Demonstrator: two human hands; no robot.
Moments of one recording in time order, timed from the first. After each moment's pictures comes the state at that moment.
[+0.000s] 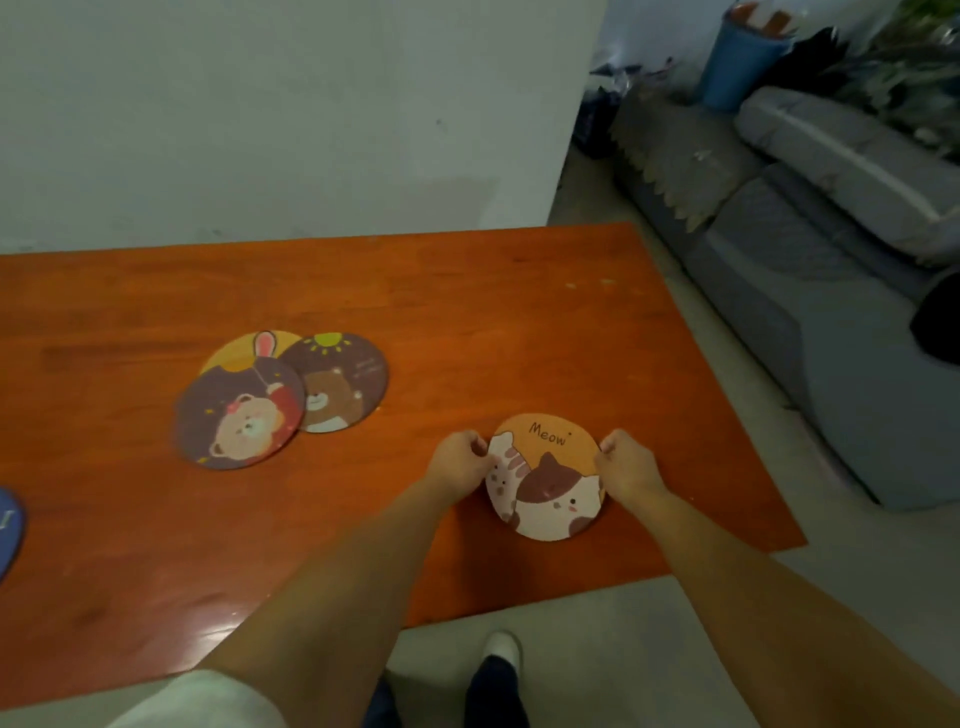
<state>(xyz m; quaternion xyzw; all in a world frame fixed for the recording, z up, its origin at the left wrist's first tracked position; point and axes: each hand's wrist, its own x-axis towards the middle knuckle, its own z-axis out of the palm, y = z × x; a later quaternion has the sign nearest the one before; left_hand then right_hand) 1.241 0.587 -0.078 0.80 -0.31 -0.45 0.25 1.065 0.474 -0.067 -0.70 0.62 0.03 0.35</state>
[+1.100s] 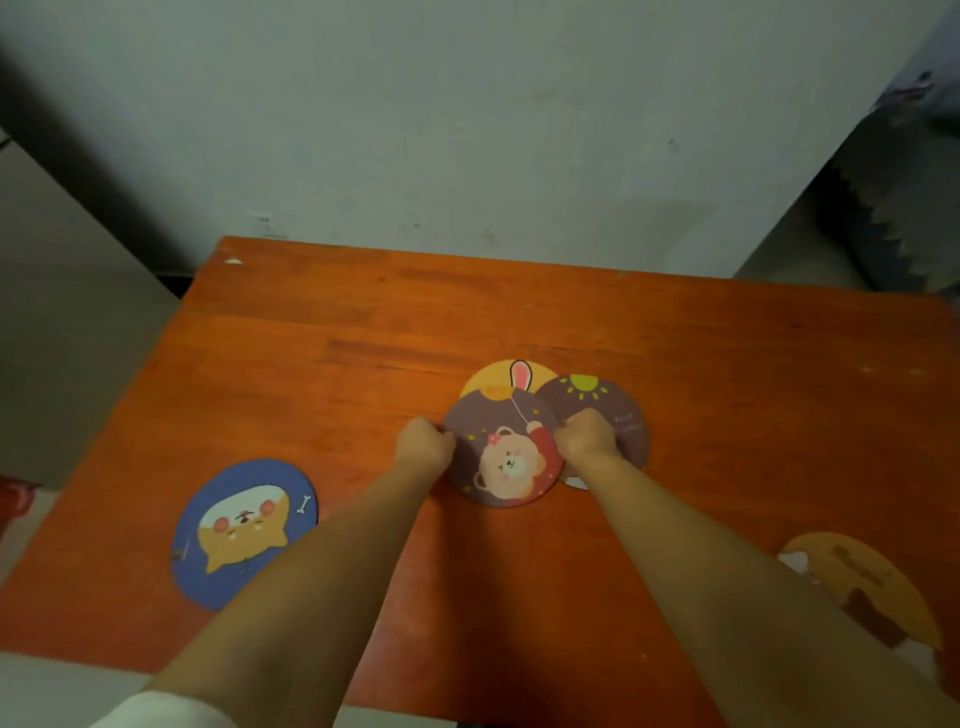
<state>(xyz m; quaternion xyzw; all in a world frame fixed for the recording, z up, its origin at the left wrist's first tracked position) 1.550 0.750 -0.087 0.92 -0.10 -0.28 0.25 1.434 0.596 -0.081 -0.75 0.54 0.07 0.38</state>
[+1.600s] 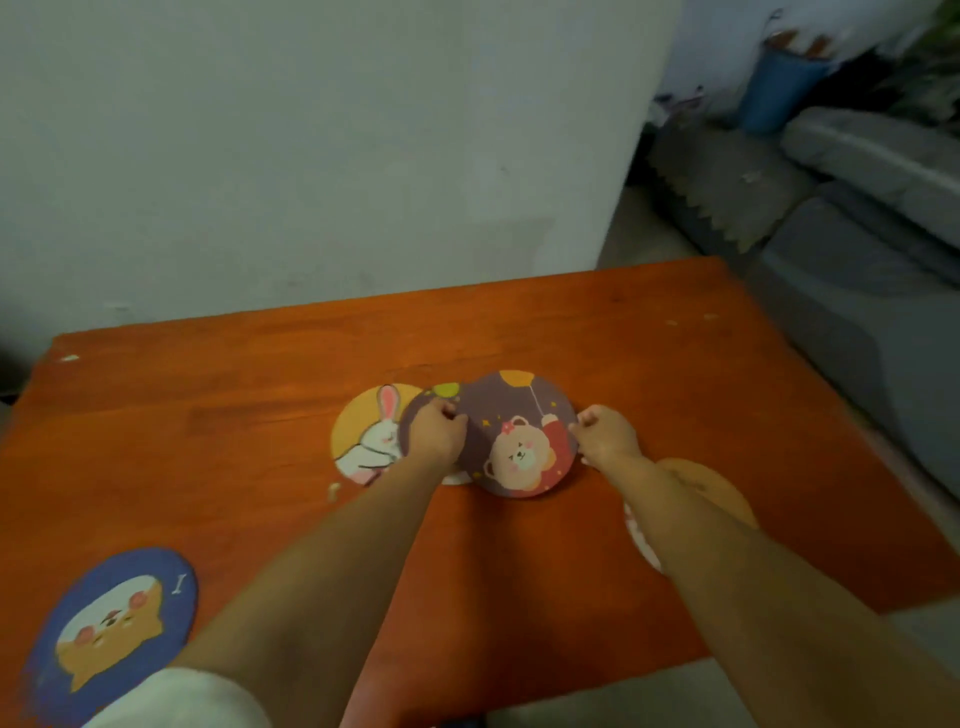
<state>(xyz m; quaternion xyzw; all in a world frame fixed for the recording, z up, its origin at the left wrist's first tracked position) 1.436 0.626 -0.036 0.86 -0.26 -0.31 0.31 1.267 0.520 -0.039 -0.66 0.62 -0.05 0.42</state>
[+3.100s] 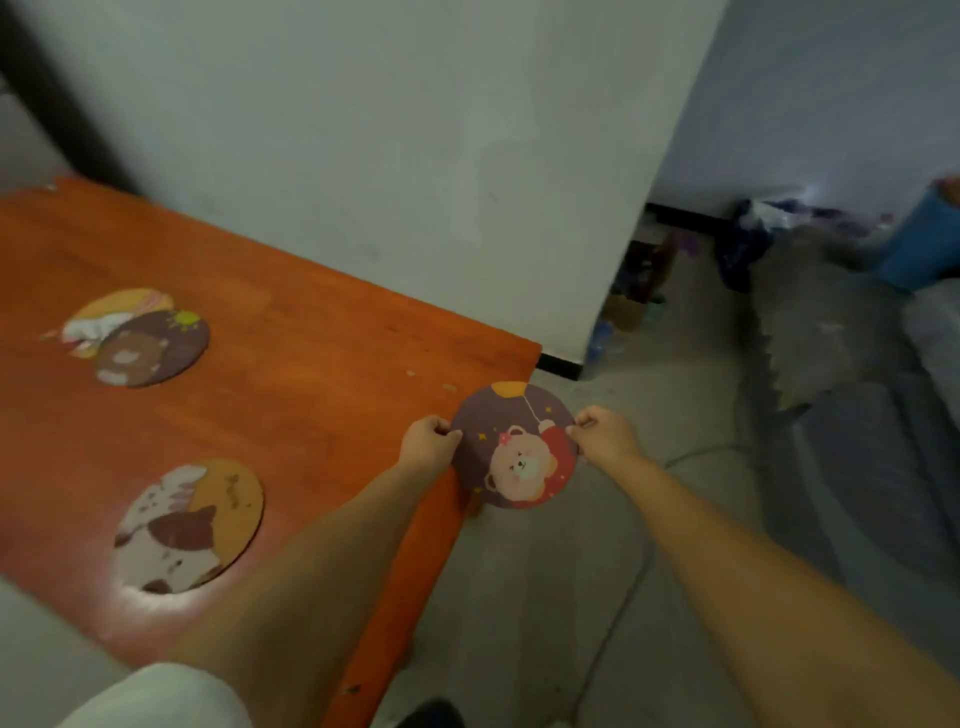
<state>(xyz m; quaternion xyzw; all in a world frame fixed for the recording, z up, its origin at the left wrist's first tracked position) 1.072 0.218 -0.040 0.86 0.04 -0.24 0.45 1.008 0.014 -0.019 -0.86 0.33 0.07 0.39</state>
